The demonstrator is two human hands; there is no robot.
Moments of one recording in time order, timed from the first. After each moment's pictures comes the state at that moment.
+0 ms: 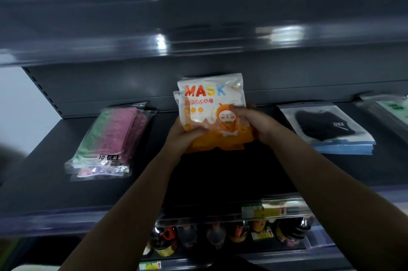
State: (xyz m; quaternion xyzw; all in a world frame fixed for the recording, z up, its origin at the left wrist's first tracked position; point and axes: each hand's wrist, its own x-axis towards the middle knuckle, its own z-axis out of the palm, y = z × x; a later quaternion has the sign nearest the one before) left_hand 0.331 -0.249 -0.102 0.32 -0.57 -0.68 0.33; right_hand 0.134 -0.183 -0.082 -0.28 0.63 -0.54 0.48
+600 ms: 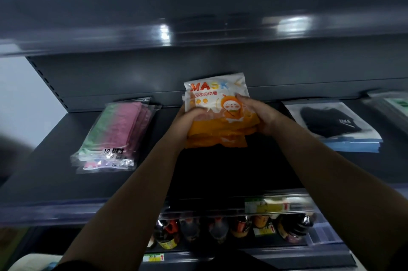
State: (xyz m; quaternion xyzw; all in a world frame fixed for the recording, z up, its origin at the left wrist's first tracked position) left_hand 0.317 -0.272 -0.089 0.39 -0.47 -0.74 0.27; right_hand 0.132 -0.188 -0.073 -0.27 0.60 -0.51 0.55
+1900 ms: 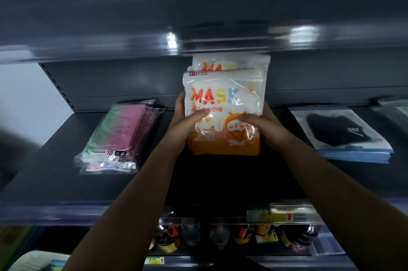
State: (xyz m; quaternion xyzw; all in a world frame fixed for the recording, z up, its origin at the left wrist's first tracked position) left_hand 0.333 -0.262 -0.078 0.32 -0.54 -0.68 0.37; right_hand 0.143 -0.166 -0.082 -0.37 0.54 -0.62 0.43
